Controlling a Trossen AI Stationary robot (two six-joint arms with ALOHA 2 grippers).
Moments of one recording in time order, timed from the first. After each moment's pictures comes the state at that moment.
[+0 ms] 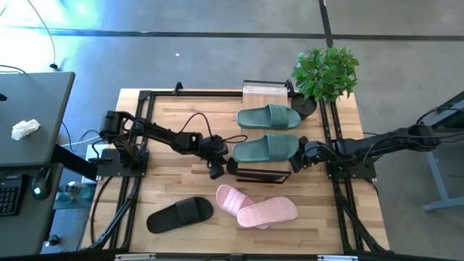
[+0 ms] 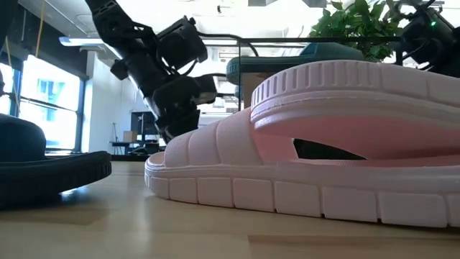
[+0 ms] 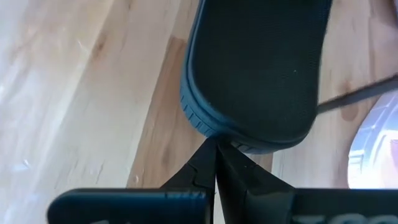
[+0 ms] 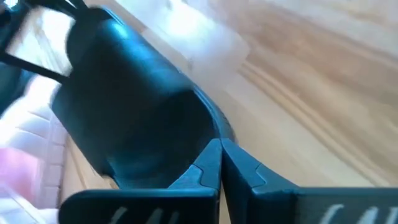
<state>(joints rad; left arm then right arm) 0.17 1.75 0.82 0.02 0.10 -0.24 0.03 0.76 0.15 -0.11 0.14 0.89</state>
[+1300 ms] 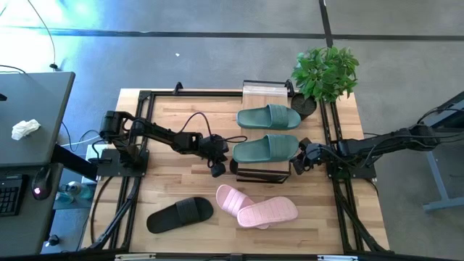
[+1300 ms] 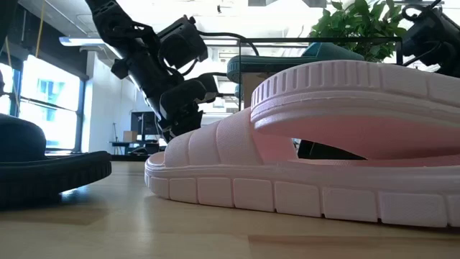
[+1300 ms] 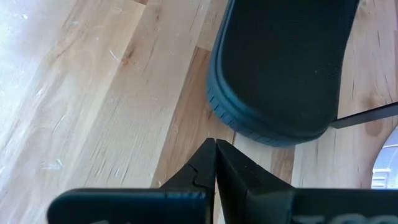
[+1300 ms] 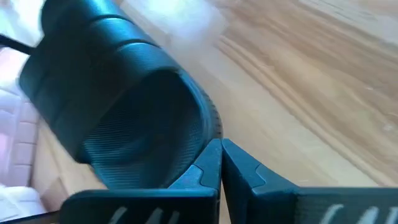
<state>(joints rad) 0.17 1.75 0.82 0.03 0.03 -0.27 0.07 0.70 0.15 -0.26 0.15 0.89</state>
